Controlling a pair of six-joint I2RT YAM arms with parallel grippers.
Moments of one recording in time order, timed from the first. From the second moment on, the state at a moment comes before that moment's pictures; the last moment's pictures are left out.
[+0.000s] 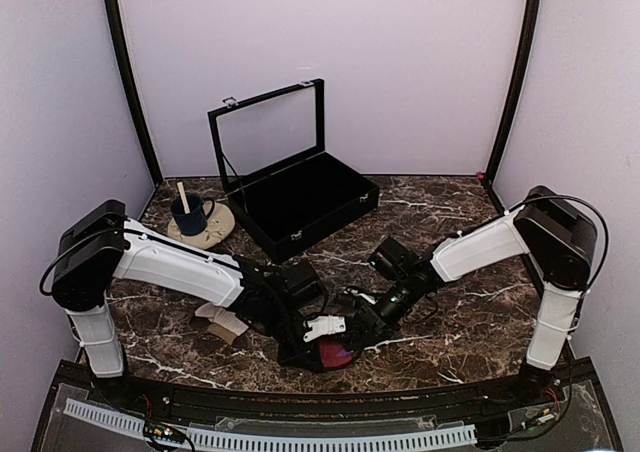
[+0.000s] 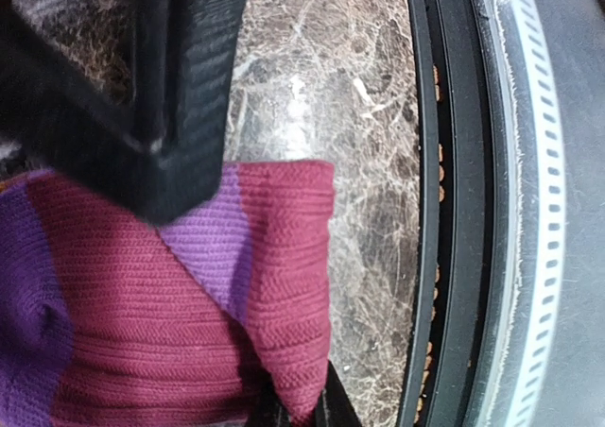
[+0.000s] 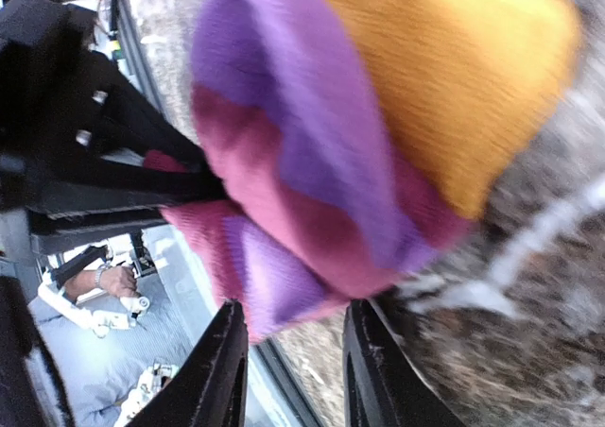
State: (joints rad) left arm -1.13 1.85 1.08 -0.44 0.44 0.22; right arm 0.84 1.87 0.93 -0.31 -0.89 0.35
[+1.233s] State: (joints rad) left arm -0.95 2.08 1.23 -0.63 0.90 0.17; right arm 1.12 1.33 0.63 -0.14 0.00 0.36
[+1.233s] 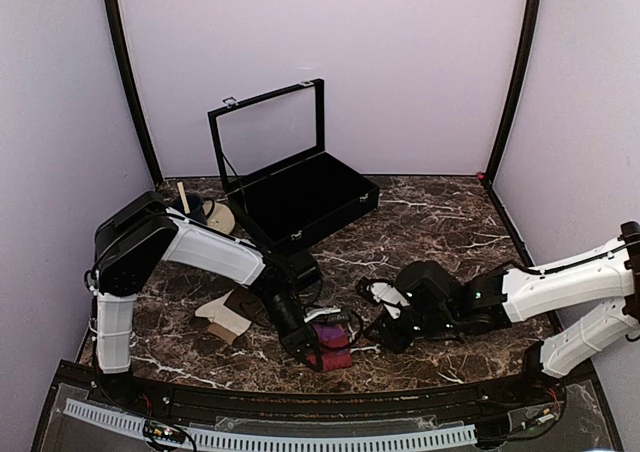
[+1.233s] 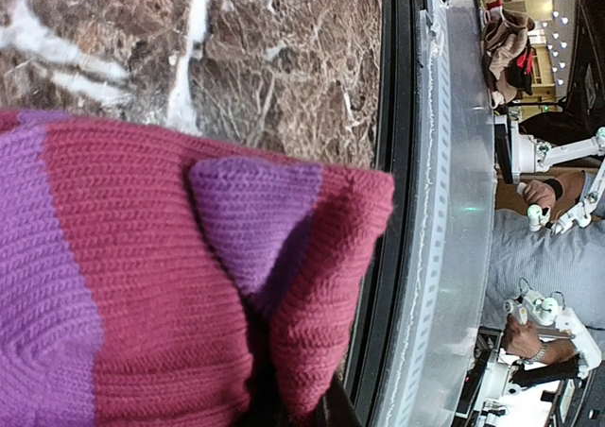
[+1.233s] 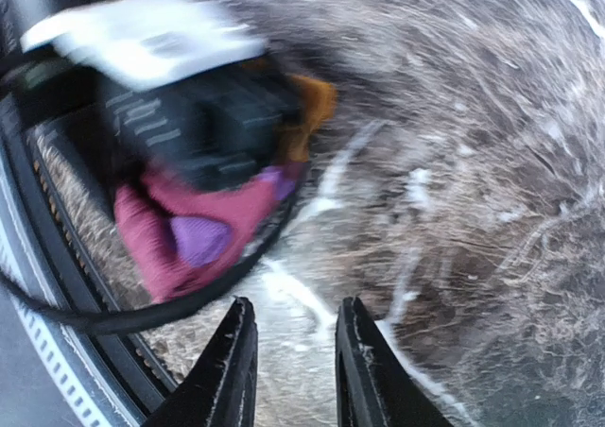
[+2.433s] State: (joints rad) left arm -0.93 2.14 1.26 -0.70 1.02 0.20; right arm 1.52 1.59 0.82 -0.21 0.32 -0.09
